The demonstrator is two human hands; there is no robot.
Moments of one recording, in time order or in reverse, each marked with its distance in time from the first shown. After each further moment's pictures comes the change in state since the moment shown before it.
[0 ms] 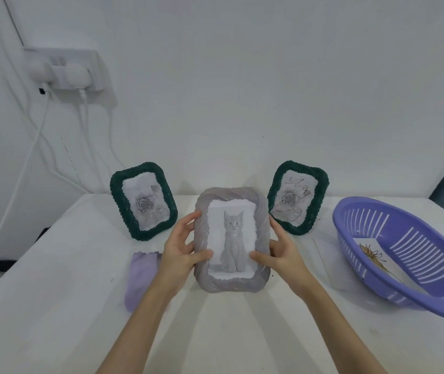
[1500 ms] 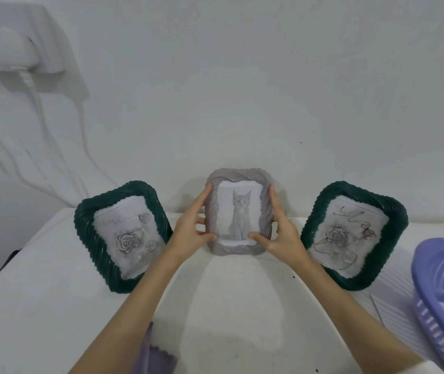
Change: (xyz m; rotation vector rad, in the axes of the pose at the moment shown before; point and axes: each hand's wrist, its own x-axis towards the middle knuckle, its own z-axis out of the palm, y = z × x) left_hand 0.200 -0.033 -0.055 0.707 -0.040 0.072; right_hand 0.218 0.048 -0.016 -0.487 0.025 -0.280
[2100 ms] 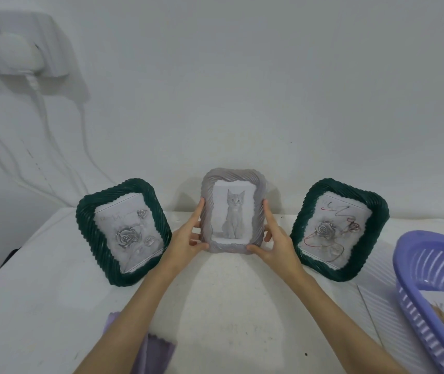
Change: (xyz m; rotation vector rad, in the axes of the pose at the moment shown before) left_hand -0.023 -0.023 0.008 0.053 -0.027 -0.091; right_hand -0.035 0.013 0.010 -0.152 0.061 0.046
